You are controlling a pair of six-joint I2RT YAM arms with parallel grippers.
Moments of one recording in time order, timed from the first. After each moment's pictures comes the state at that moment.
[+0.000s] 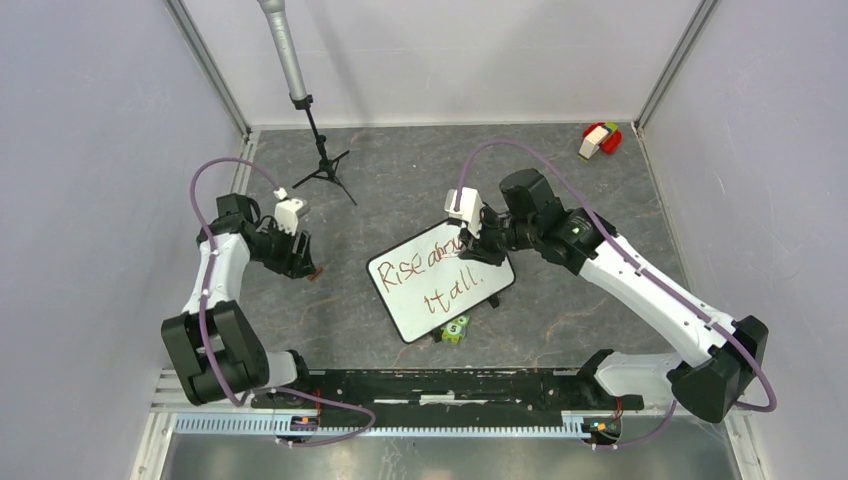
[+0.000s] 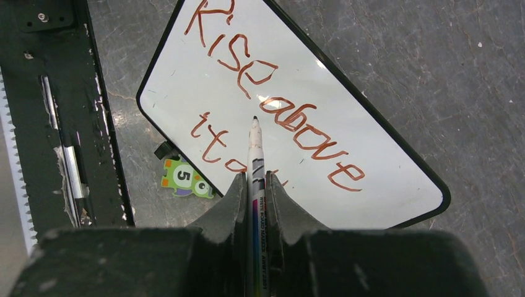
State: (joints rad) left arm 0.31 1.30 0.93 -0.87 0.58 0.68; right arm 0.72 1.25 1.22 -0.67 -0.44 -0.46
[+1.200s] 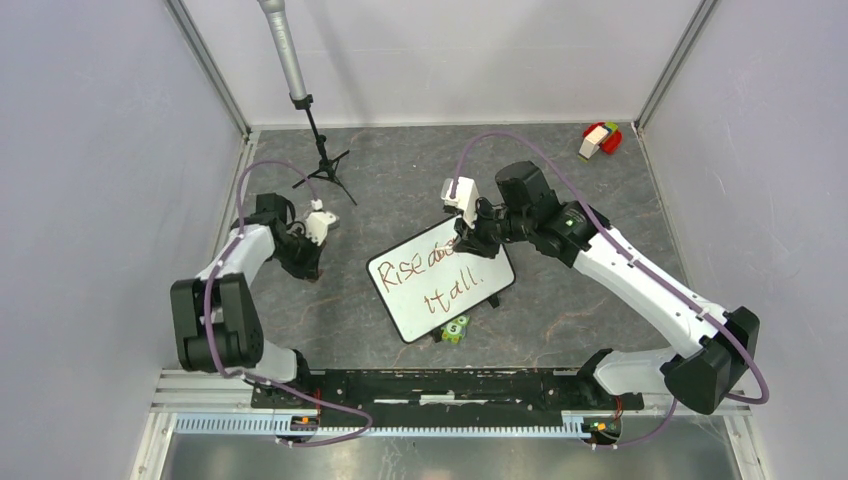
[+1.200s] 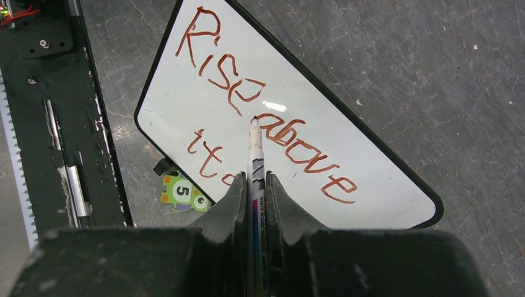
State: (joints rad) left arm 0.12 1.50 0.86 -0.71 0.36 0.75; right arm 0.70 1.30 1.26 -0.64 -0.45 -0.42
